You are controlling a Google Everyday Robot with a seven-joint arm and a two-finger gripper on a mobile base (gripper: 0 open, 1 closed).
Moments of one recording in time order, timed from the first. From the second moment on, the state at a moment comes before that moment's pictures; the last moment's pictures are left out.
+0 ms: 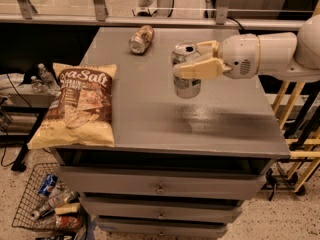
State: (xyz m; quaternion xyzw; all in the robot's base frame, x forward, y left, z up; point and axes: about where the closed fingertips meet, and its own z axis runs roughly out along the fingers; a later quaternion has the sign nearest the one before) arm 0.560 -0.064 0.960 -0.48 0.60 0.40 0.49
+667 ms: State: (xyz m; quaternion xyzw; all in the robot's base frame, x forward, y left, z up) arm 0.563 -0.056 0.945 -0.46 0.61 0.38 0.53
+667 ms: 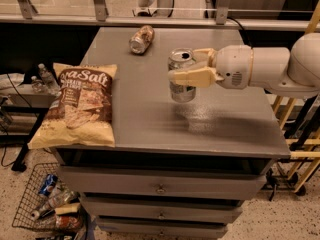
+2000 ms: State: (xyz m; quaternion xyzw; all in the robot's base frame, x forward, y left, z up) arm 0.558 -0.045 0.915 -0.46 0.59 0.36 0.56
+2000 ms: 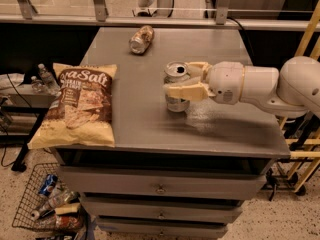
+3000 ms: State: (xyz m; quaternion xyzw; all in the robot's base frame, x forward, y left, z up) arm 0.556 -0.038 0.917 -0.46 0.58 0.37 0.56
